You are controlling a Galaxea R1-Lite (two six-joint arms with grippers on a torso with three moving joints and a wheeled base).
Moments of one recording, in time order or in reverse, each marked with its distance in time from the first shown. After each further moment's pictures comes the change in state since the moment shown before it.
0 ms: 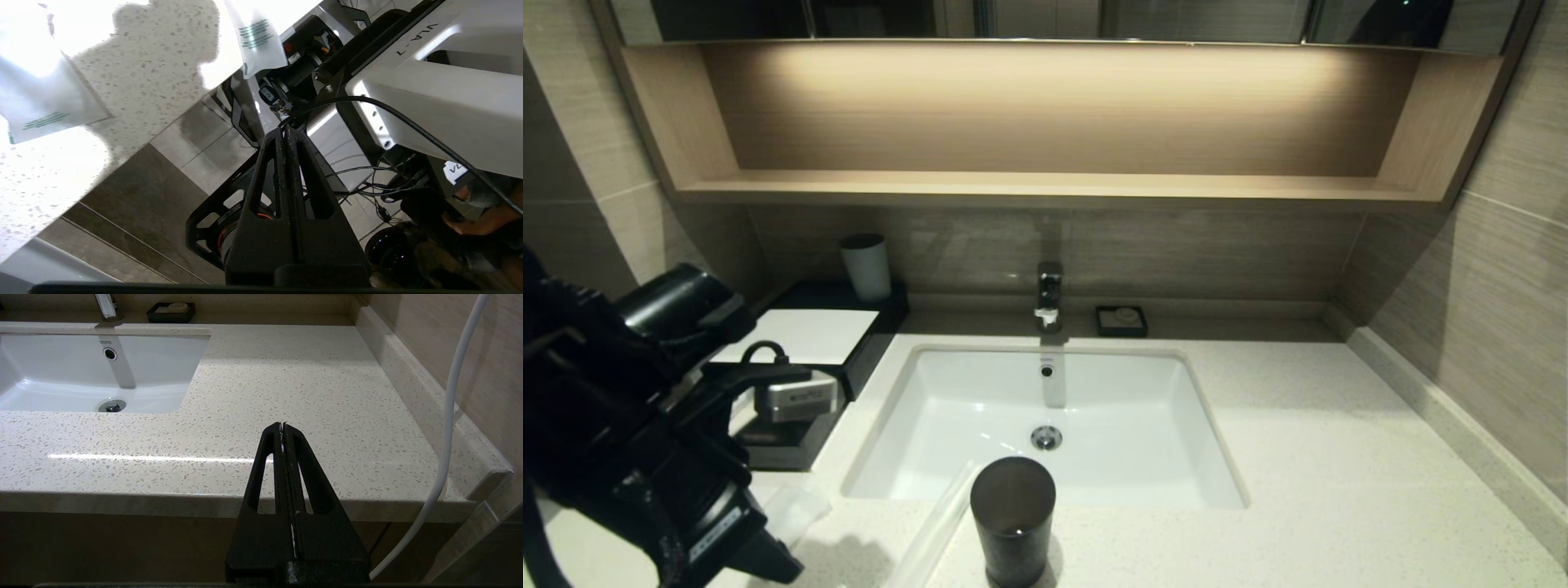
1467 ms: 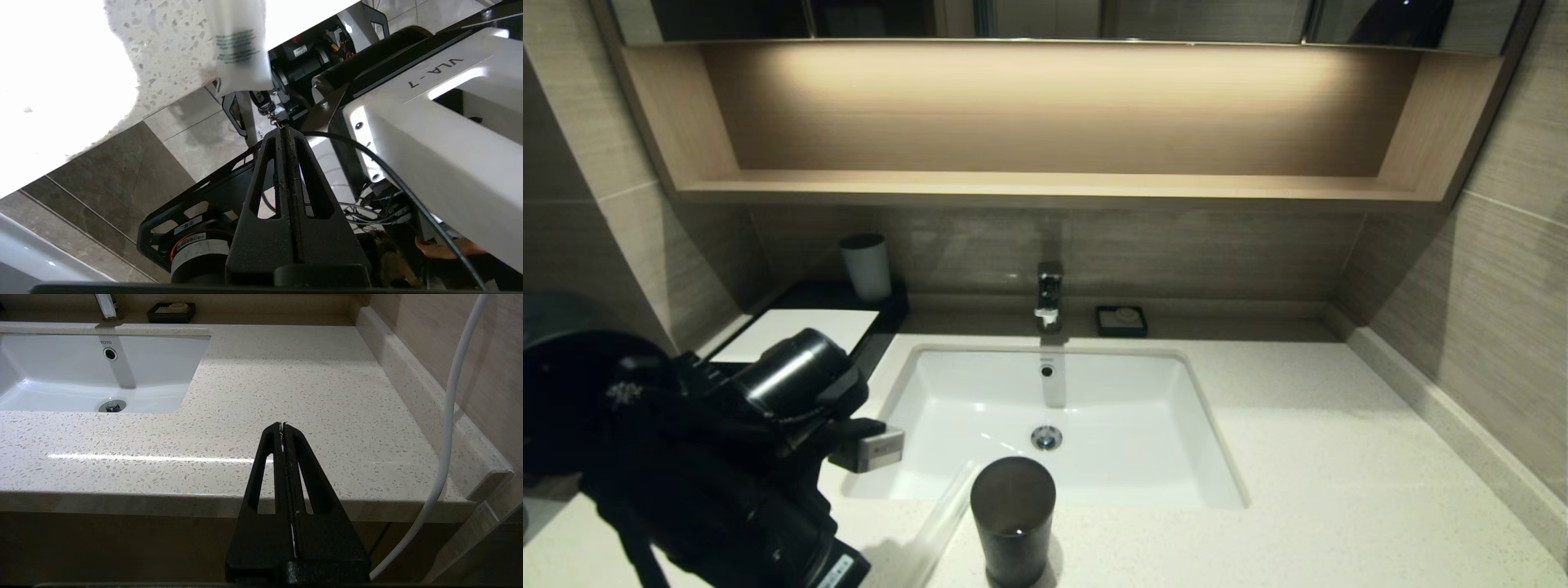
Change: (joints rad) left arm -0.266 0.063 0.143 -0.226 0.151 -0.413; right arm 0.000 0.000 0.000 0.000 0.000 0.000
